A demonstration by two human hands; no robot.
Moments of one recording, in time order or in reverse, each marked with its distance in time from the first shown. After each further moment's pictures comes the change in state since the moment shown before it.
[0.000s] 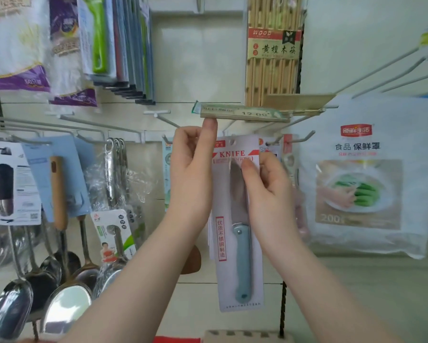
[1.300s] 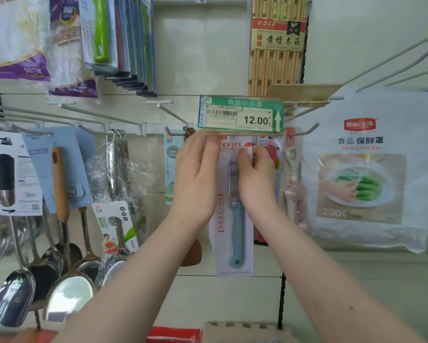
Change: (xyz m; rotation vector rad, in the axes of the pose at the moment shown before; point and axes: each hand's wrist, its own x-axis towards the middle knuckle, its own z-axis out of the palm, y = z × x) left_hand 0.003 -0.032 -0.012 0.238 -0.153 0.290; right_hand 0.032 0.031 0.019 -0.185 0.101 0.121
